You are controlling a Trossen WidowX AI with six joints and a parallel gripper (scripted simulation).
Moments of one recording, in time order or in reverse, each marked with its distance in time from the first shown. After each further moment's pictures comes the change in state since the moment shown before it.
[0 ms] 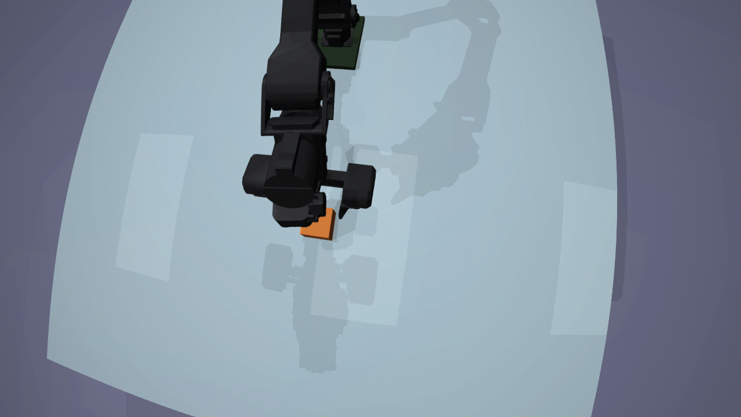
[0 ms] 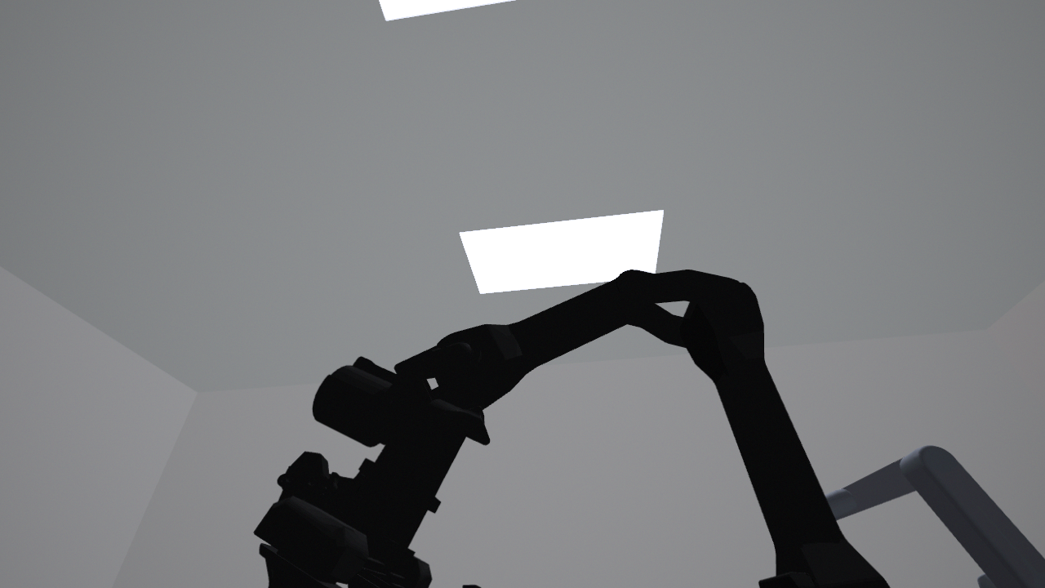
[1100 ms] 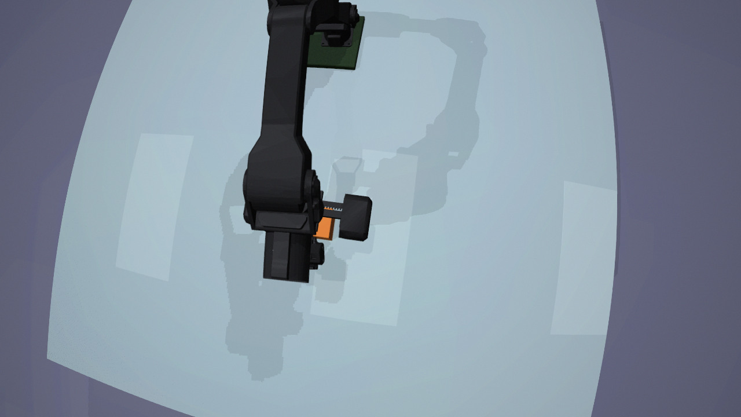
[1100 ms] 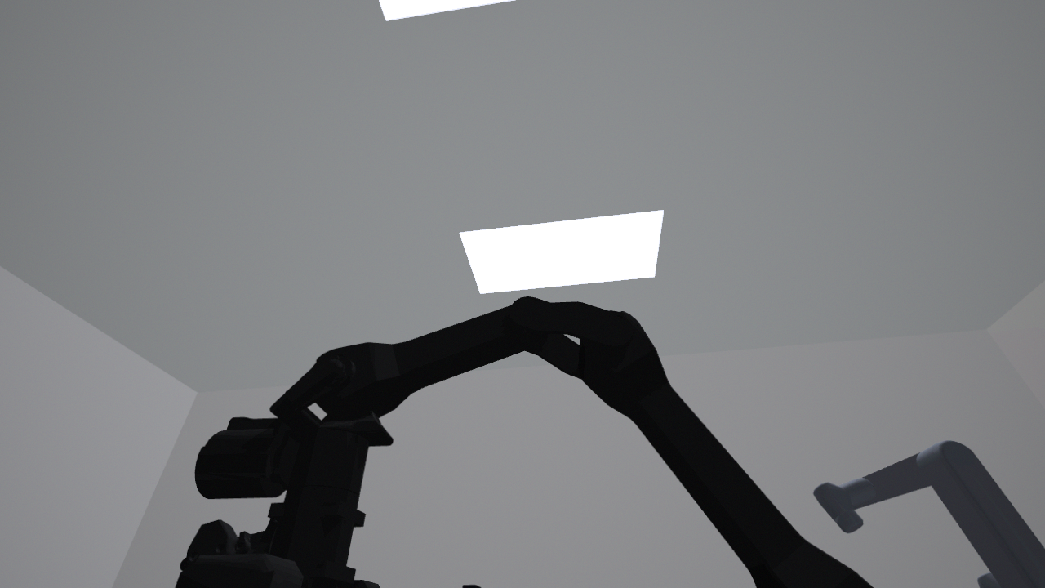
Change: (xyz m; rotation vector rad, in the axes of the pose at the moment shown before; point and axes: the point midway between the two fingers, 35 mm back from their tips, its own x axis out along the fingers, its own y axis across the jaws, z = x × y) arm 0.034 0.000 0.005 0.008 0.443 0.001
